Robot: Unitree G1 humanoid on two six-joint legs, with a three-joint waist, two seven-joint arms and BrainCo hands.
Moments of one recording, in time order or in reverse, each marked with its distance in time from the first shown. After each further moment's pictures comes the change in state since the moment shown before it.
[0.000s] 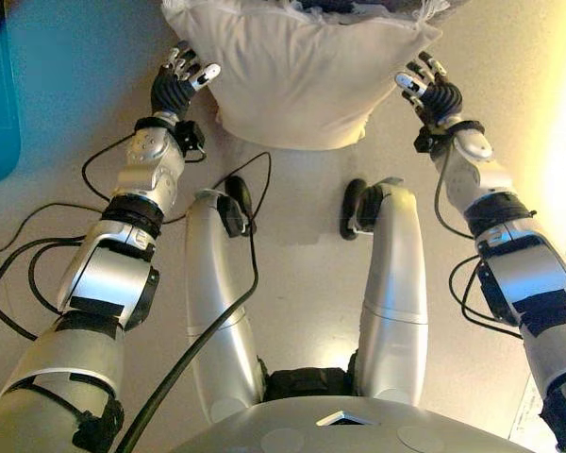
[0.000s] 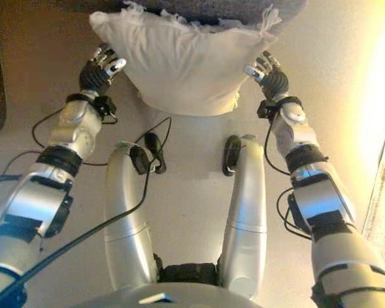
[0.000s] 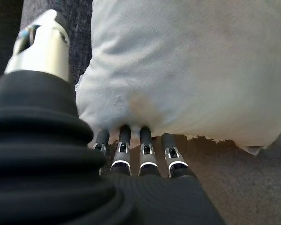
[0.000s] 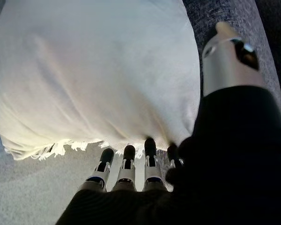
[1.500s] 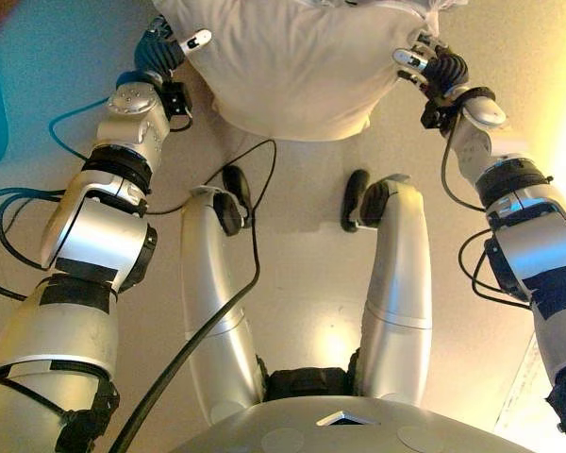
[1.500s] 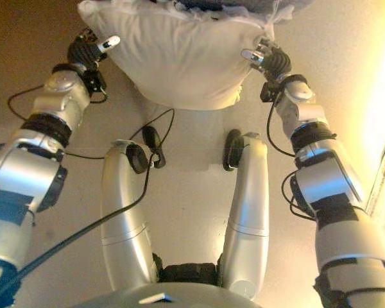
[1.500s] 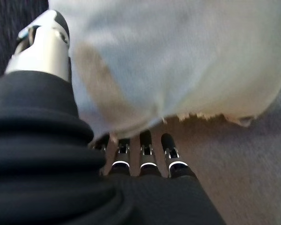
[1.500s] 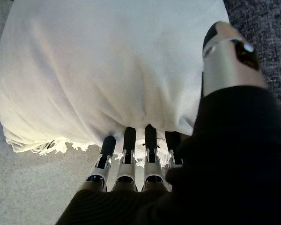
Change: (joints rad) left arm -0.255 0.016 -0.114 0.263 -0.003 0.079 -0.035; right arm -0.181 -0.028 0.123 0.136 -0.031 0.037 0.036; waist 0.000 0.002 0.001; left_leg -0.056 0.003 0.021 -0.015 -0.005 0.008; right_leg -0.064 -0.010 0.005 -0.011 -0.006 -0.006
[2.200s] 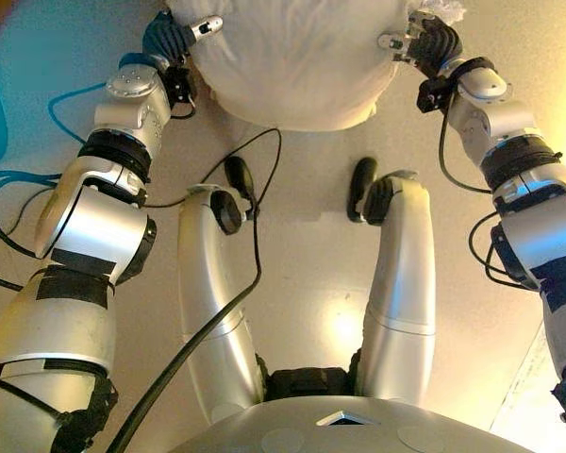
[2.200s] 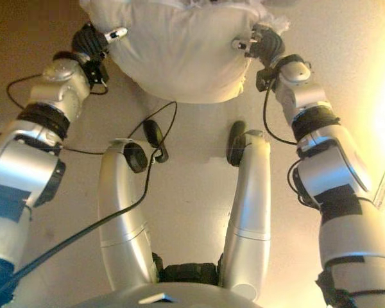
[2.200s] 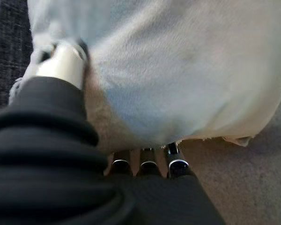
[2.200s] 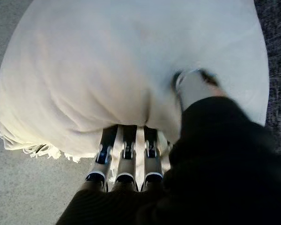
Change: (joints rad) left arm -0.054 0.006 -0.070 0.000 -0.037 0.030 -0.053; right arm -0.088 -0.007 0.119 -0.040 -0.081 0.036 0.025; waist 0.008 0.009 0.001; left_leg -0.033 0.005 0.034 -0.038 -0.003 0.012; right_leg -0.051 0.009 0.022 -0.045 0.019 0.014
